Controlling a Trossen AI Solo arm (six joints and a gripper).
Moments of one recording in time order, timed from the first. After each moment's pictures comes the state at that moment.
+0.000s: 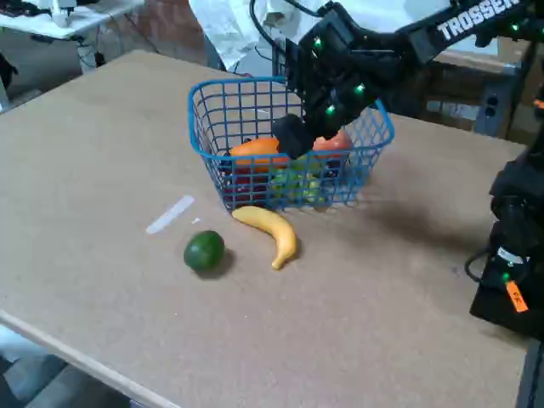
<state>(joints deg) -0.6 80.7 43.2 -7.3 -0.1 5.8</state>
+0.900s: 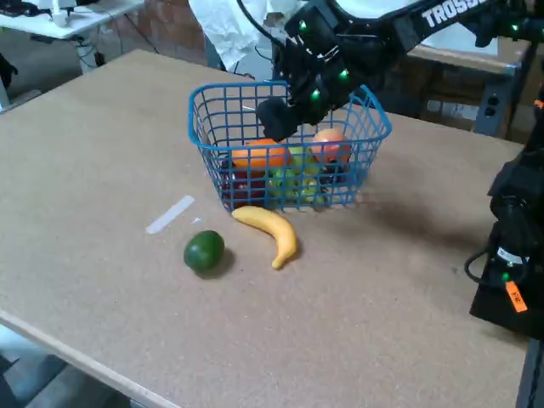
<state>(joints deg) -1.1 83.6 50.4 -8.5 1.5 7.3</state>
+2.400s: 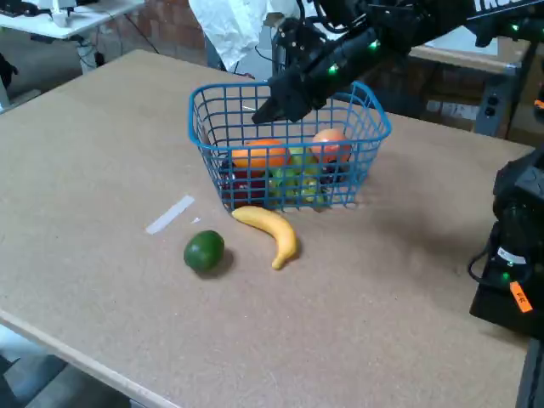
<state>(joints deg) 6.5 72.0 50.6 -14.5 -13.3 7.9</state>
